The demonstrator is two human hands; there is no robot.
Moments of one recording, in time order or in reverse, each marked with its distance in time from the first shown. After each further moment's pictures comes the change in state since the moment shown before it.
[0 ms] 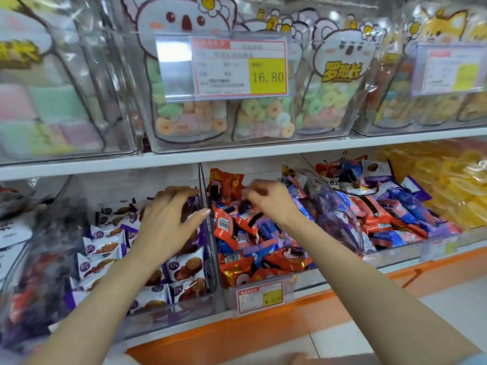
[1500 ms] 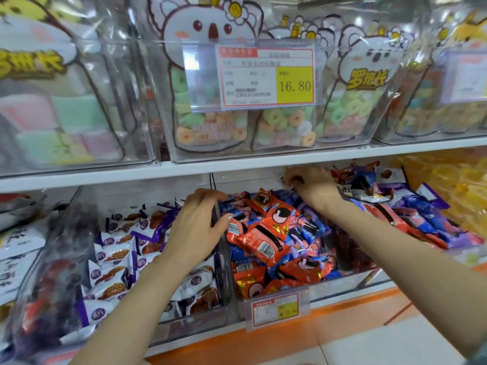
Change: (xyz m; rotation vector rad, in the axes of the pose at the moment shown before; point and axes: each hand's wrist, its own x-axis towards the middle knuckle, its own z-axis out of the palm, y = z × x) left_hand 0.010 0.014 0.012 -0.108 0.056 0.115; right_hand 0.036 0.018 -0.057 -0.698 0.155 -0.058
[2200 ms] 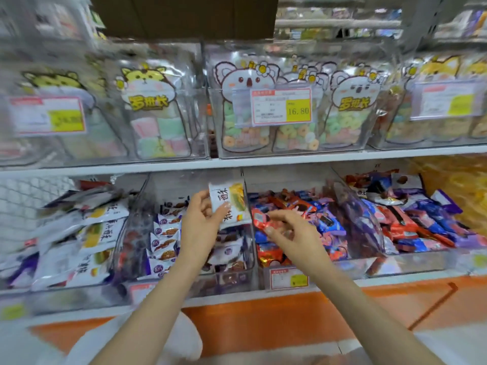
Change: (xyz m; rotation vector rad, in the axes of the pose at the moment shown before) left_hand -0.059 0.031 -0.048 -0.608 0.299 -0.412; right_hand -0.144 -0.094 -0.011 0.720 -0.117 0.046
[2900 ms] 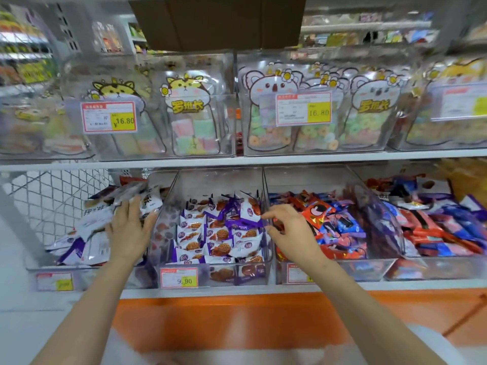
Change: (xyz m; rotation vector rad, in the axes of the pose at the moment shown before) left_hand 0.032 -0.101 -0.162 0.941 0.220 -0.024; right_hand 0.010 -0.018 0.033 -0.239 -0.089 -0.221
